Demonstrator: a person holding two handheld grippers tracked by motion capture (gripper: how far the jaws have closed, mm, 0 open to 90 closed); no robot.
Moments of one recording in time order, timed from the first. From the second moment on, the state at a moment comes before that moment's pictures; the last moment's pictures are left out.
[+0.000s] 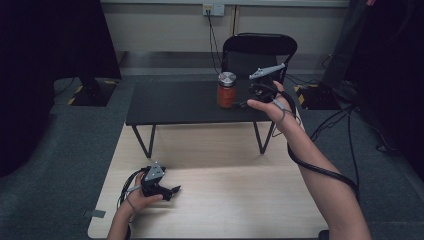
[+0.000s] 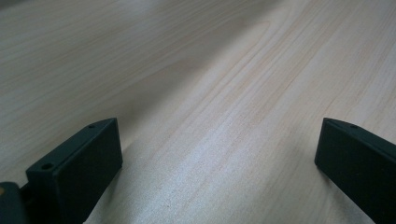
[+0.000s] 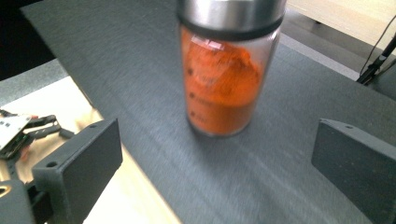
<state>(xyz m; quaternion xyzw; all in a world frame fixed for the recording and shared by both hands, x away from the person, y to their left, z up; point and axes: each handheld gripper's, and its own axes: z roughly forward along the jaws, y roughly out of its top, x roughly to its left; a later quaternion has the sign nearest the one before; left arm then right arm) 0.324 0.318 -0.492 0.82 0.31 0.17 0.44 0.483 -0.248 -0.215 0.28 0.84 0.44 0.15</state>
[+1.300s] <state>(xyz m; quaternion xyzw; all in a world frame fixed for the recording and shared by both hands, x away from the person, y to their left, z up) 0.324 0.316 -0.492 0.82 0.32 0.17 0.44 0.404 -0.329 -0.256 0.27 0.84 0.44 0.13</state>
